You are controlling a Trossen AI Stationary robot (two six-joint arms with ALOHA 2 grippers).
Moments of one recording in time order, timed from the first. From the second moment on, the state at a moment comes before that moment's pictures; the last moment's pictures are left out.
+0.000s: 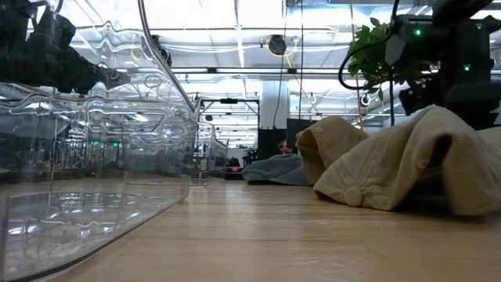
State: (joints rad) left arm 0.03 0.07 0.01 0.06 -0.18 0.15; right arm -0.04 1.07 0.62 -1.03 -0.03 0.56
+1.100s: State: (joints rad) left arm 0.03 0.07 0.01 0.06 -0.18 0.15; right arm 0.04 1.07 1.26 -1.36 0.19 0.51
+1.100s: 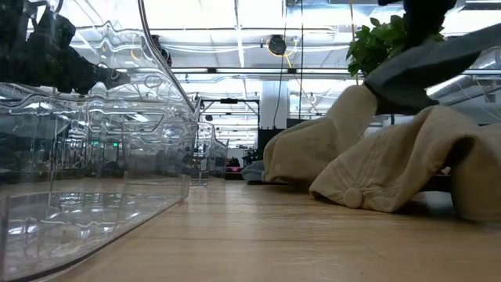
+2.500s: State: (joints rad) left arm 0.03 0.07 0.01 0.06 -0.18 0.15; right arm 0.04 1.07 1.30 -0.88 0.29 0.12
